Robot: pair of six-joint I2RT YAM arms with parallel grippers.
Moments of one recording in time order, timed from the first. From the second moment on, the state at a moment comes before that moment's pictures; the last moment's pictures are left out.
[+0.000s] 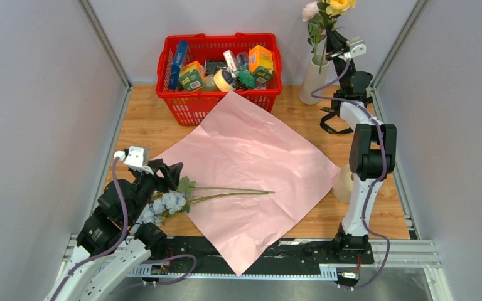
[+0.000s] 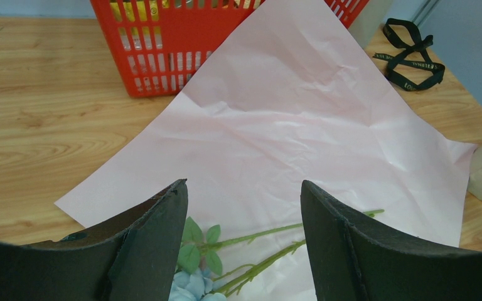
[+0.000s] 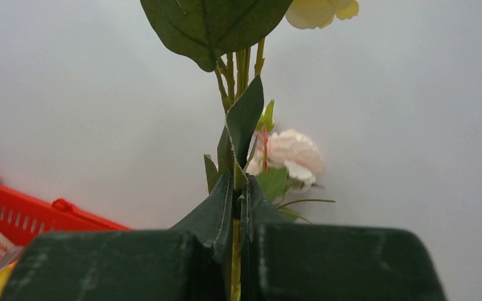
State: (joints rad) left arm -0.63 0.29 0.72 -0.56 -0.30 -0.24; right arm -0.02 2.11 1.62 1.29 -0.35 0.01
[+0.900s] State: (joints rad) left arm -0.63 0.31 0.72 -0.56 -0.30 -0.24; right arm -0.04 2.31 1.81 1.36 -0.31 0.05
